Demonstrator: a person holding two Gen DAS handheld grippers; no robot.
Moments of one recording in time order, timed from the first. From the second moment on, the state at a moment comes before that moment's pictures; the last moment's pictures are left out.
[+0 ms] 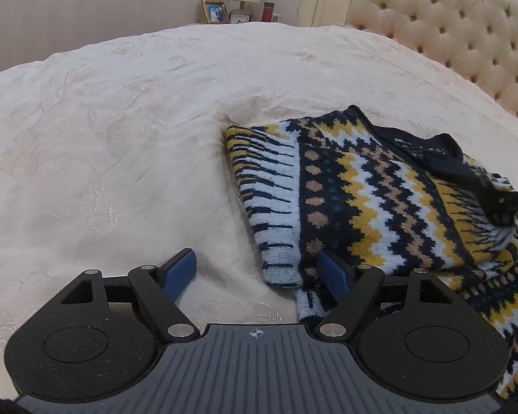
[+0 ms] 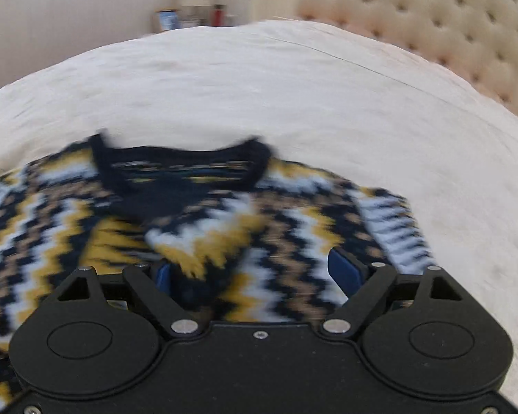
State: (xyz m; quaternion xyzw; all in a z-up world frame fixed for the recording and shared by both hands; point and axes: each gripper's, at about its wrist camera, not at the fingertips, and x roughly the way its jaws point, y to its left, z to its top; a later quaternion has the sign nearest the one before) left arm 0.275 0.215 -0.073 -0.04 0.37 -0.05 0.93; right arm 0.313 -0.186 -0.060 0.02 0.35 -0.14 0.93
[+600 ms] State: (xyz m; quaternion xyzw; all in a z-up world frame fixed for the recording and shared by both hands) left arm 0.275 0.214 -0.074 -0.04 0.37 -0.04 0.93; right arm 0.280 -0.250 -0.065 0.14 0.33 -0.15 0.92
